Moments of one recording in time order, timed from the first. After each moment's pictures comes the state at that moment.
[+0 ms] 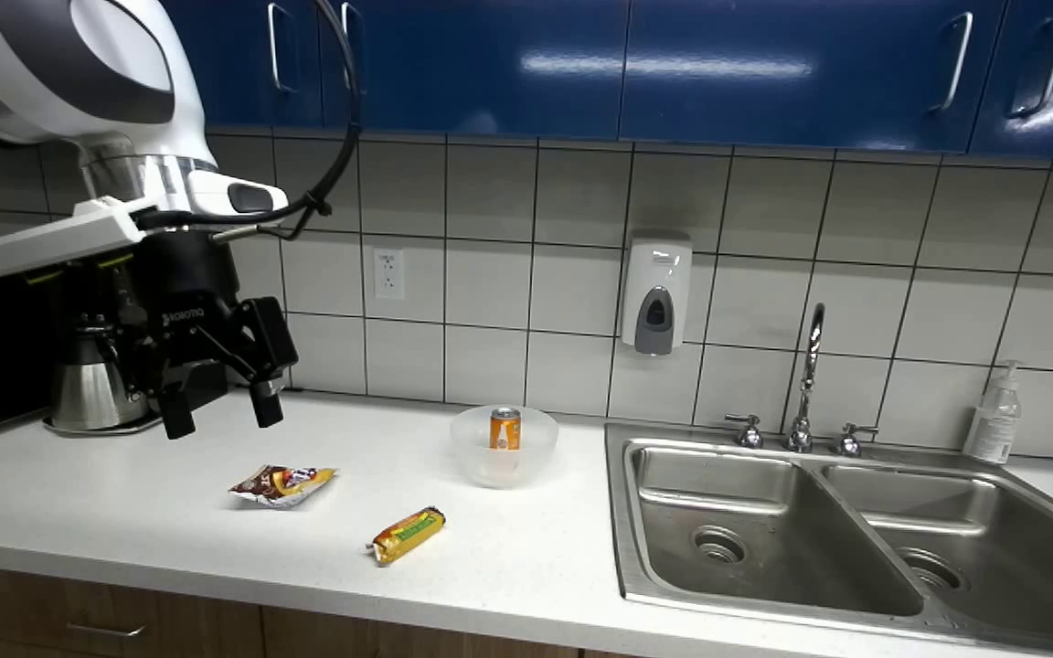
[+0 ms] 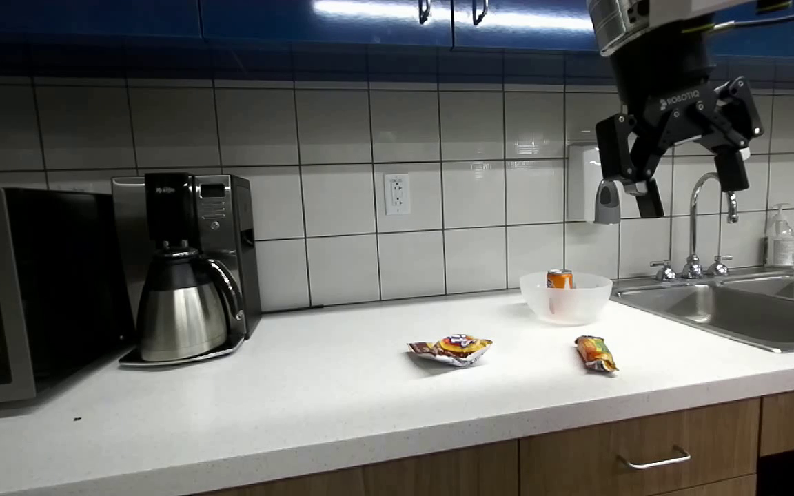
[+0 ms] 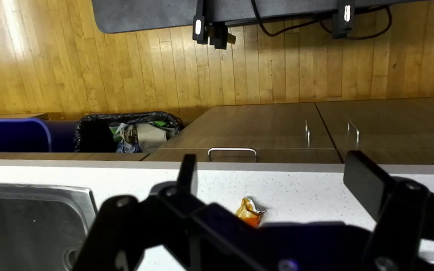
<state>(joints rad) -0.01 -0.67 0.16 -2.73 -0.16 1.97 0.19</state>
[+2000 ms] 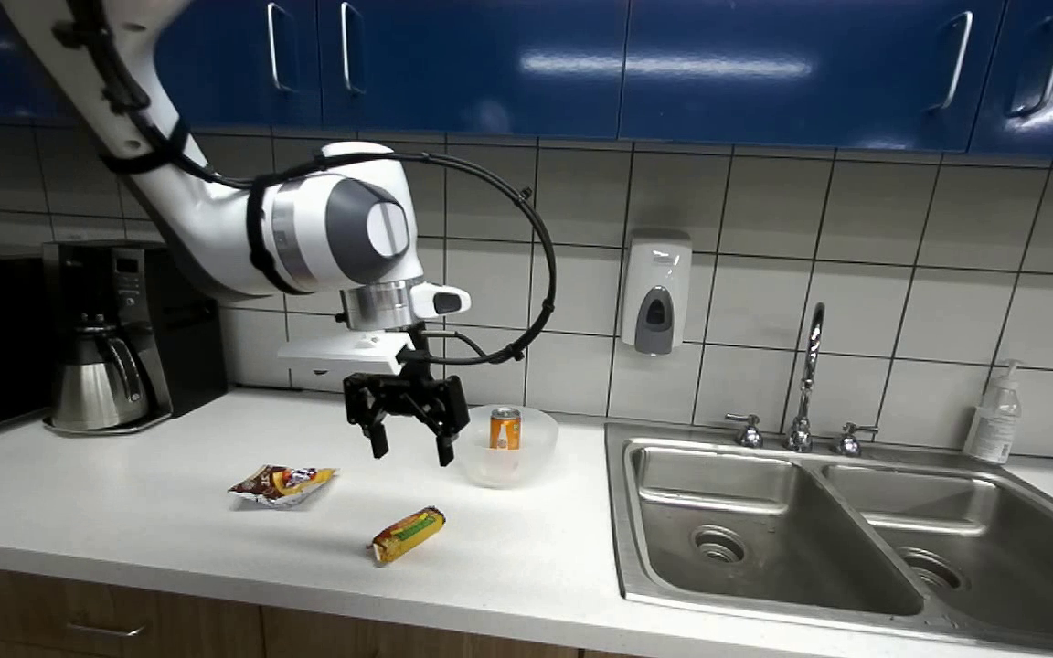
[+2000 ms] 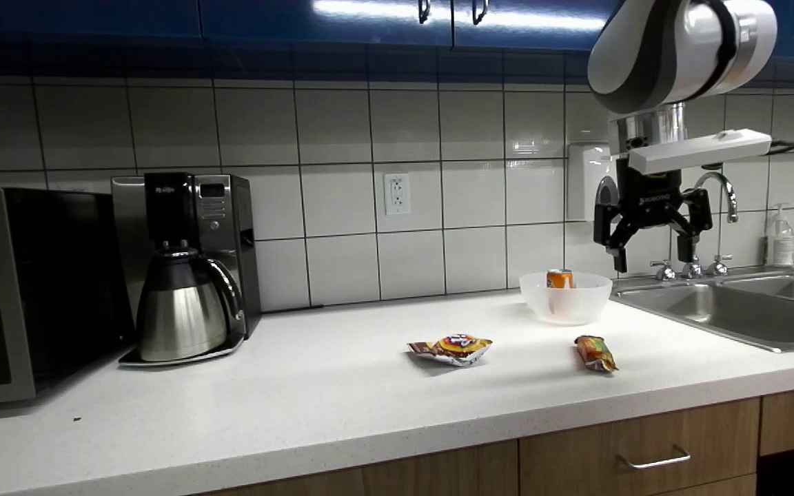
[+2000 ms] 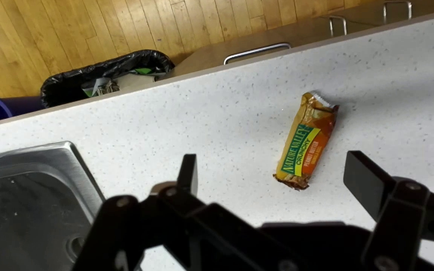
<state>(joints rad) -0.13 -0.08 -0.07 -2.51 -0.23 2.50 0.15</state>
